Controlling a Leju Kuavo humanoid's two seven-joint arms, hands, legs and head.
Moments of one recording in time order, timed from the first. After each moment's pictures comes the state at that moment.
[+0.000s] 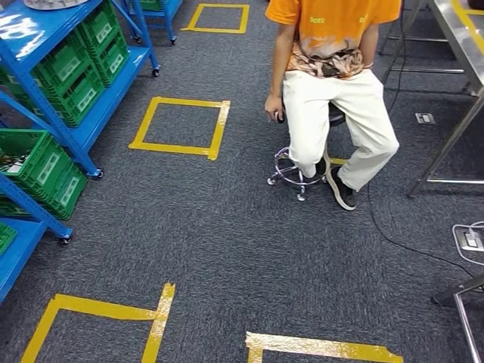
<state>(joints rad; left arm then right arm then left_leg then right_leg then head) -0.05 -0.23 1.09 -0.24 -0.70 0.28 -0.33 0.01 0.17 -0.35 -0.19 0.87 -0.35 -0.17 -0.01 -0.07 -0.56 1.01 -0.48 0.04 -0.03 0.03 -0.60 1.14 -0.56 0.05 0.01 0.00</state>
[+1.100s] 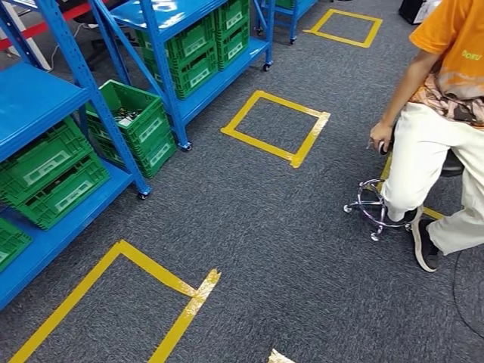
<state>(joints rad) -0.05 -0.23 1.09 -0.24 -0.71 0.29 -0.31 0.01 0.17 -0.35 -0.18 0.91 -0.34 -0.16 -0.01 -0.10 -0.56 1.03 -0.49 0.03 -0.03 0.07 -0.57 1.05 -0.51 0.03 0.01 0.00</state>
